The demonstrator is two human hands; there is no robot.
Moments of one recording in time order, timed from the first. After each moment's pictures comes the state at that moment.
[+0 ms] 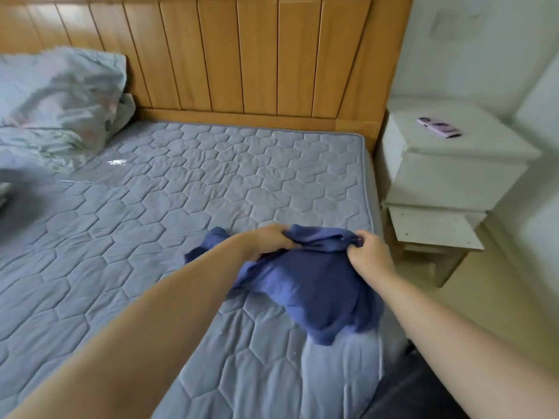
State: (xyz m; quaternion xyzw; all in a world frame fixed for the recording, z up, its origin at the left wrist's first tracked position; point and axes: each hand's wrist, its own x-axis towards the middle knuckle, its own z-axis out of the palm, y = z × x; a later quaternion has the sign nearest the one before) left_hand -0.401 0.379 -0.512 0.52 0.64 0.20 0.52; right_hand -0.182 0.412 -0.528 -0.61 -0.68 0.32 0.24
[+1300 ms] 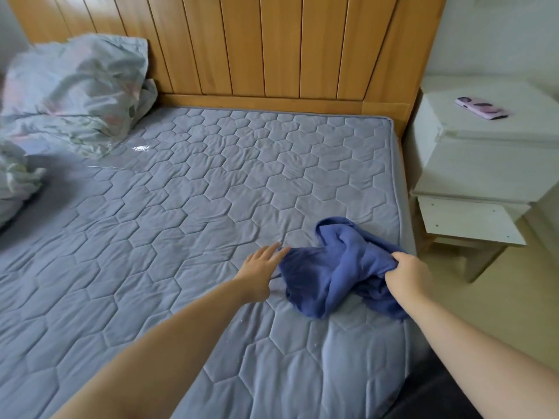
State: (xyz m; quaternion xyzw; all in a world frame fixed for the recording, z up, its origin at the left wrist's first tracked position) left_hand -0.446 0.319 -0.615 0.68 0.71 -0.01 0.19; right_hand -0.159 0.415 -0.590 -0.69 -0.67 0.21 0.13
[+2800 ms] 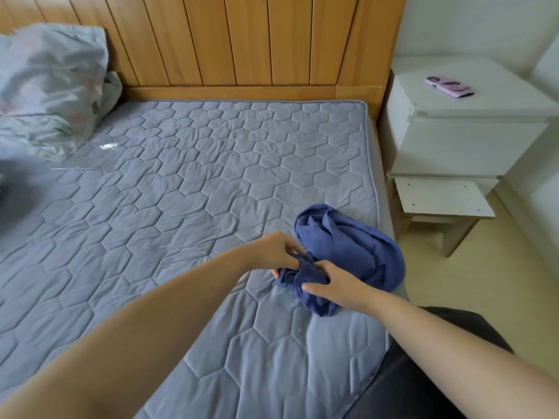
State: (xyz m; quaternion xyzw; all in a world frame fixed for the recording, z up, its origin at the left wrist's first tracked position) left_hand -0.382 0.352 -0.549 0.63 0.63 0.09 0.44; right_hand -0.192 0.361 -0.598 -0.45 -0.71 0.53 0.03
